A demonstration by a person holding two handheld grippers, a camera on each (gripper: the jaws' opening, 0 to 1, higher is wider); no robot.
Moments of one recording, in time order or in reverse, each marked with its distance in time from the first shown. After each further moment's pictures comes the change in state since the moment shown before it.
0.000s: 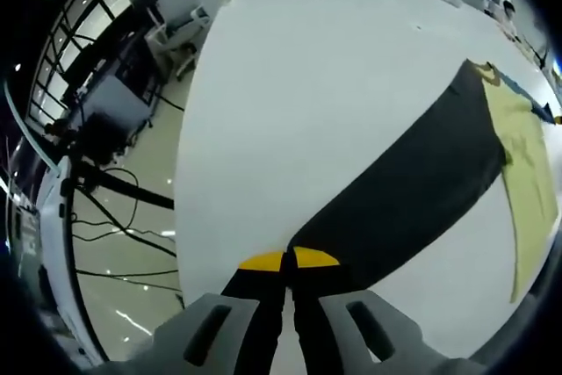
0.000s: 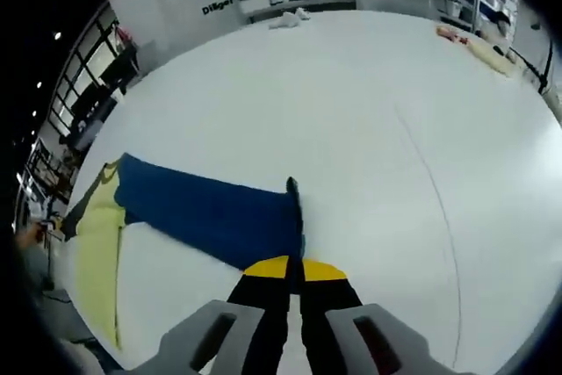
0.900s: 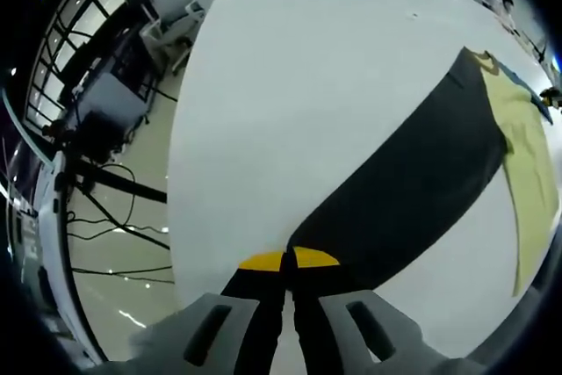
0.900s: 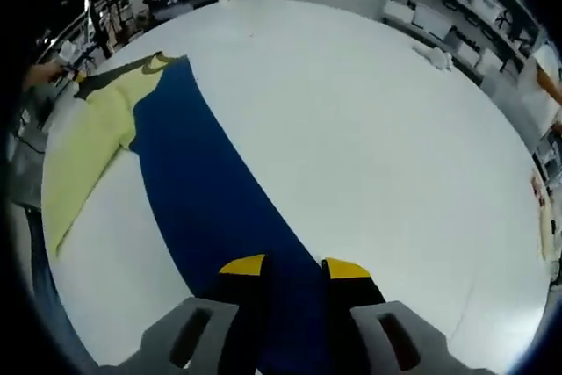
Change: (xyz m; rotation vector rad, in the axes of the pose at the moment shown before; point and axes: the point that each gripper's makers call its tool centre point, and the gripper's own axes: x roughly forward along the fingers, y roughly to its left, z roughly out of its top) left arm 0.004 -0.001 -0.004 0.021 0.015 -0.010; right arm 0.060 0.064 0.058 -0.673 0.037 0.108
